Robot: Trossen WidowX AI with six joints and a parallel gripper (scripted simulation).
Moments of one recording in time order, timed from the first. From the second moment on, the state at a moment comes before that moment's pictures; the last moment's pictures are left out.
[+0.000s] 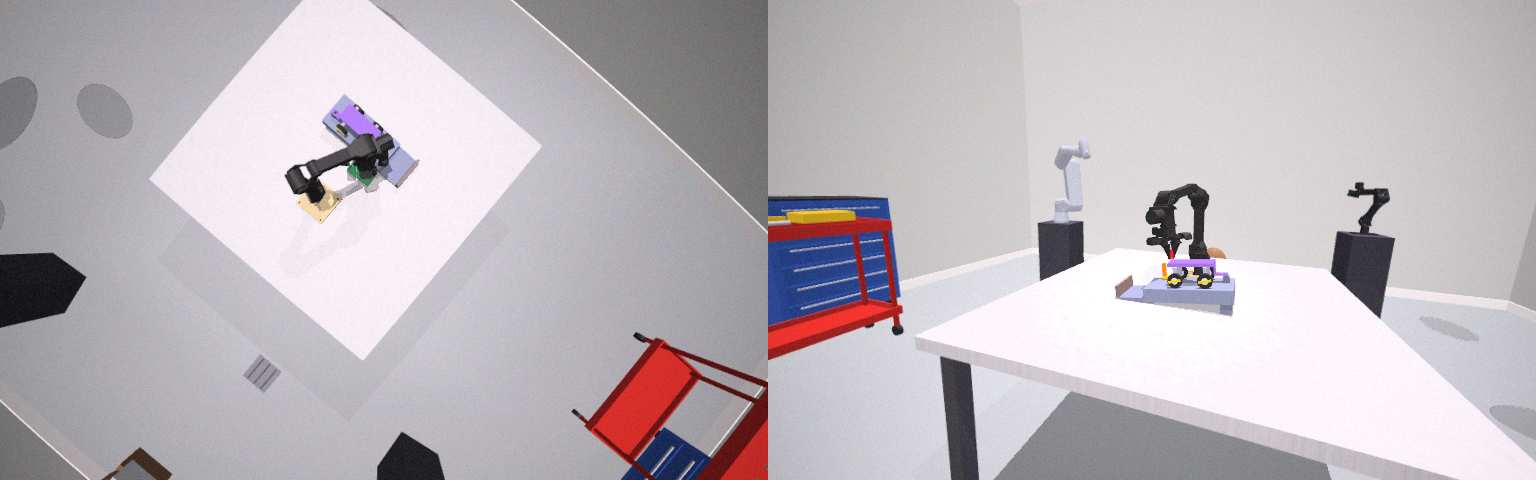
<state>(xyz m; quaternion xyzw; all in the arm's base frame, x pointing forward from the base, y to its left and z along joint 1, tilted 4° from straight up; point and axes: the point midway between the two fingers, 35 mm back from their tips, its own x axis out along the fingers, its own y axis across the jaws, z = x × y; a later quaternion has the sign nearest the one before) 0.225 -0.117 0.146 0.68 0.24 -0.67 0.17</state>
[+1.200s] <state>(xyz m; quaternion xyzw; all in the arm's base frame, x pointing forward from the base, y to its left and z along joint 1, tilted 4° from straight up) 0.210 -0.111 0.129 0.69 -0.03 -0.73 -0.01</state>
